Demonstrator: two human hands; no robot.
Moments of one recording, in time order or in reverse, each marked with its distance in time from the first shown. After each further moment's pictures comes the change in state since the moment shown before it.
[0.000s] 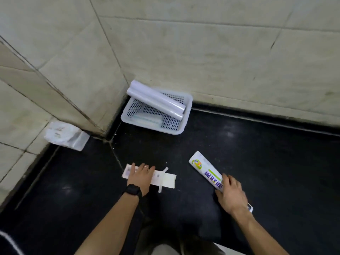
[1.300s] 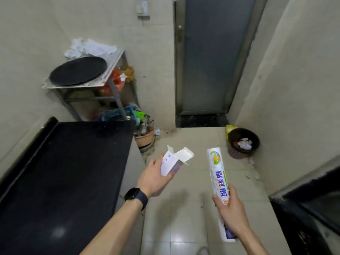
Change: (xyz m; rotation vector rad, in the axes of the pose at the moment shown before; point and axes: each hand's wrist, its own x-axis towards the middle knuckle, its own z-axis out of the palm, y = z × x) left_hand -0.356 0.595 -0.019 0.030 -0.059 1.661; right_hand -0.553 0.201 0.142 1.231 1.361 1.471
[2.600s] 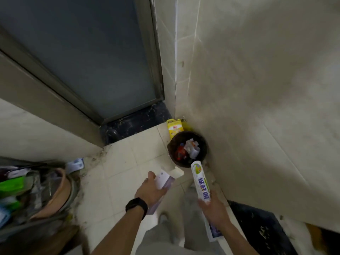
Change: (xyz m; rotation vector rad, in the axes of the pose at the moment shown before) left_hand 0.578 0.290 0.331 0.078 -0.649 -0.168; right_hand 0.582 0.133 -0.208 -0.058 -0.098 0.628
